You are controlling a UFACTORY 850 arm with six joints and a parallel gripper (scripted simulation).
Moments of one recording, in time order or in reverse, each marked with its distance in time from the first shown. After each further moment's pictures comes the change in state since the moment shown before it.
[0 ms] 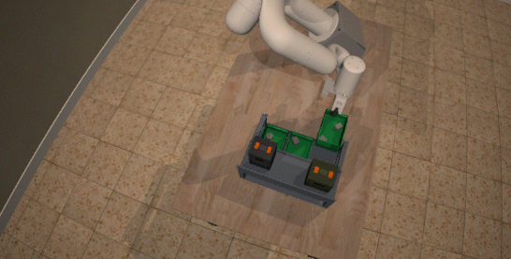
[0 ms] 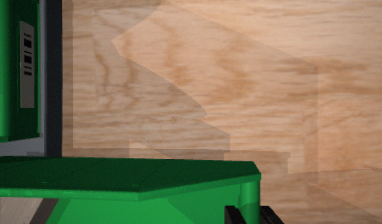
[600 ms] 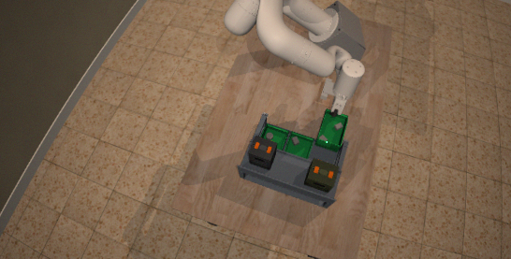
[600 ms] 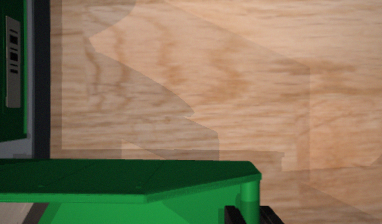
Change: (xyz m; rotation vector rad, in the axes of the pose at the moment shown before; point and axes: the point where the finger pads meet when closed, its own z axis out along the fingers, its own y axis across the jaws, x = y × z) arm 0.000 0.000 0.000 -0.061 0.000 0.000
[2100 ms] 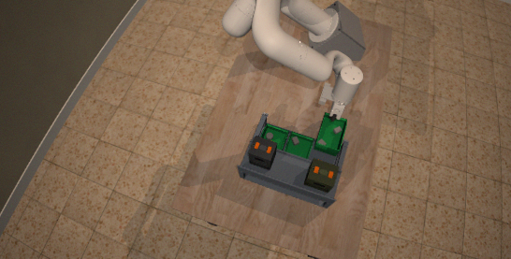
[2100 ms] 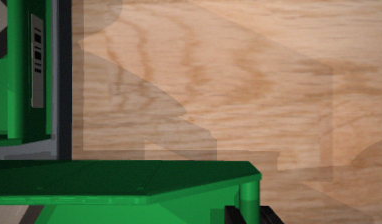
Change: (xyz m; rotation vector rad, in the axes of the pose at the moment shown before) arm 0.000 -0.020 0.001 -0.034 0.000 0.000
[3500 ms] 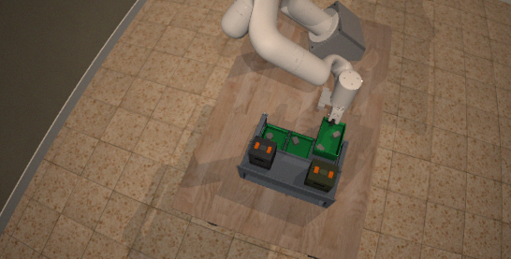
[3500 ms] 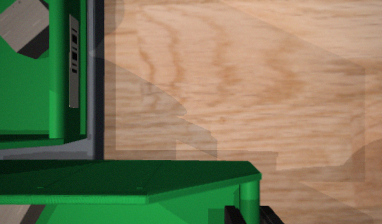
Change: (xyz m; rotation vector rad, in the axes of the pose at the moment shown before) arm 0.000 -0.023 0.000 0.000 0.000 0.000
